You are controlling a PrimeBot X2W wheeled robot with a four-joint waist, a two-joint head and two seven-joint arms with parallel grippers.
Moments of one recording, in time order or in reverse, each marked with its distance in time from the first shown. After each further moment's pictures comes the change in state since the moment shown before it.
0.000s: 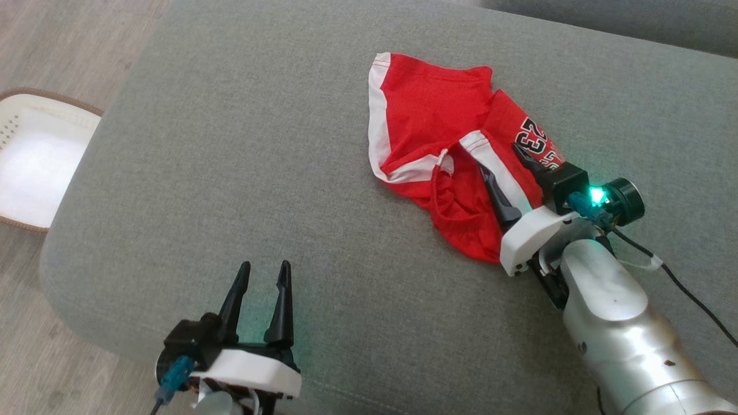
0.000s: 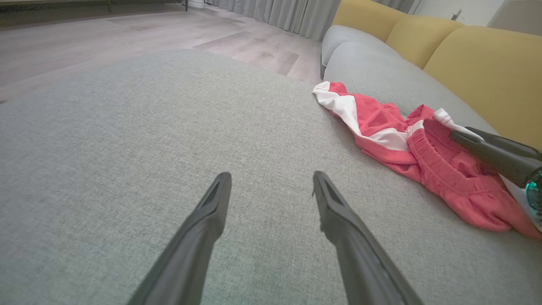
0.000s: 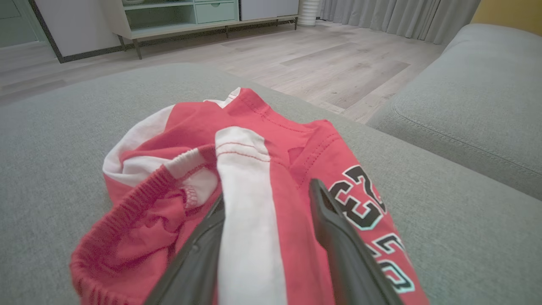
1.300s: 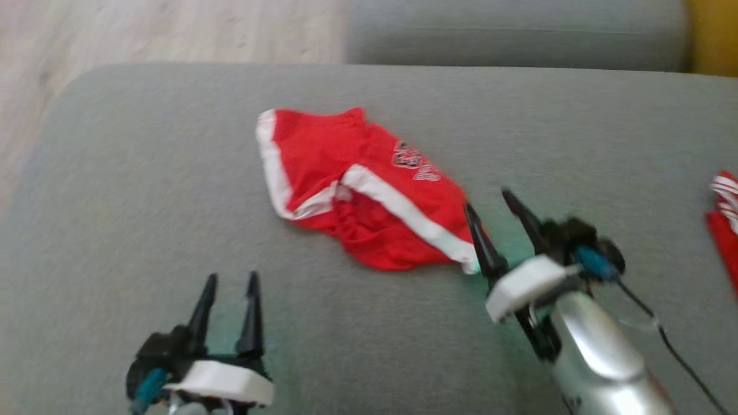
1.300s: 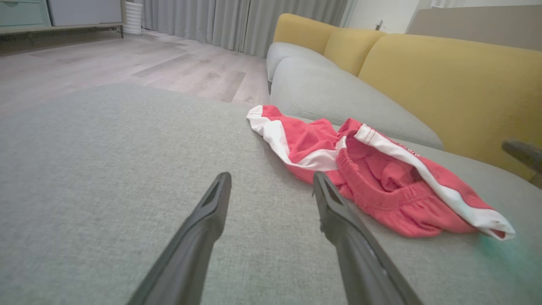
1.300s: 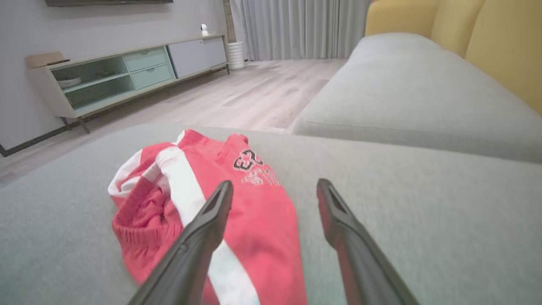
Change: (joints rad) left arm 0.048 0.001 0.161 0.016 0.101 -0.043 0.000; right arm 0.252 0.009 0.050 -0.243 0.242 0.000 0.000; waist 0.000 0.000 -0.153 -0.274
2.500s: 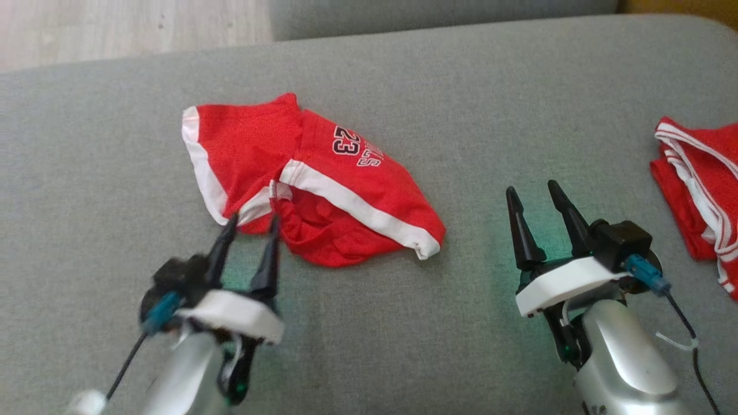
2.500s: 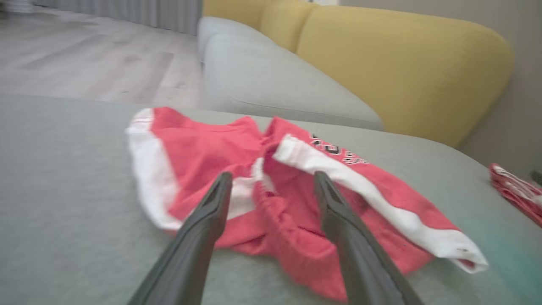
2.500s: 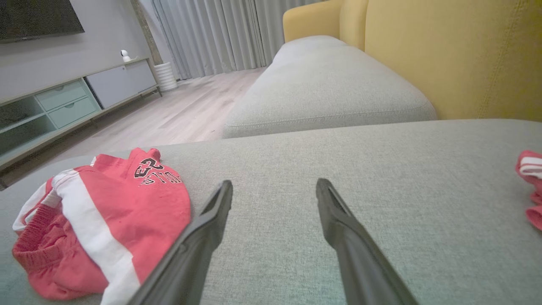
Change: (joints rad) left arm -0.289 0.059 -0.230 0.181 -0.158 0.004 0.000; right arm 0.048 -0.004 -0.139 -0.118 0.019 0.000 -0.001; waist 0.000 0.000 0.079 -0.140
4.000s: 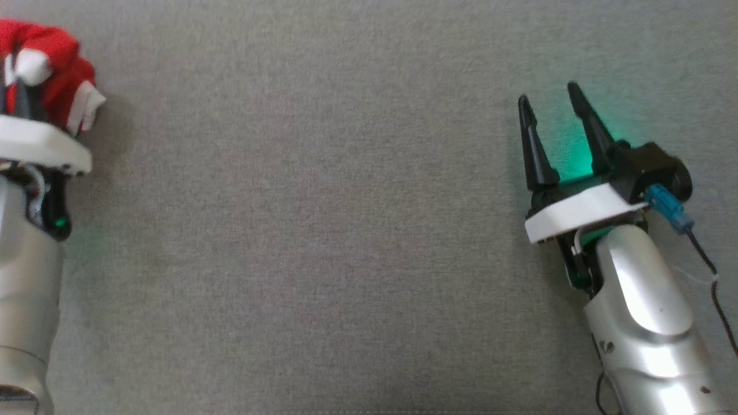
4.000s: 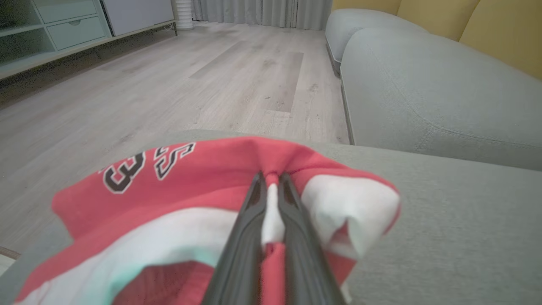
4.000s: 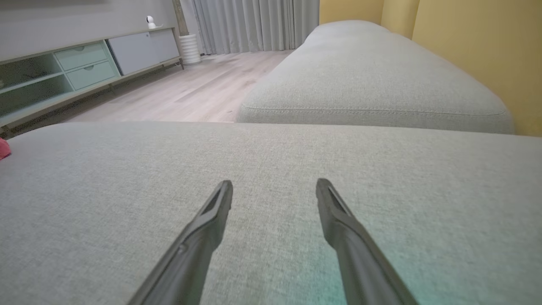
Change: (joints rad) left arm -0.532 0.274 0.151 0.391 -0.107 -0.021 0.044; right arm -0.173 -0.014 -0.031 -0.077 -0.121 0.000 0.000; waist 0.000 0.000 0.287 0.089
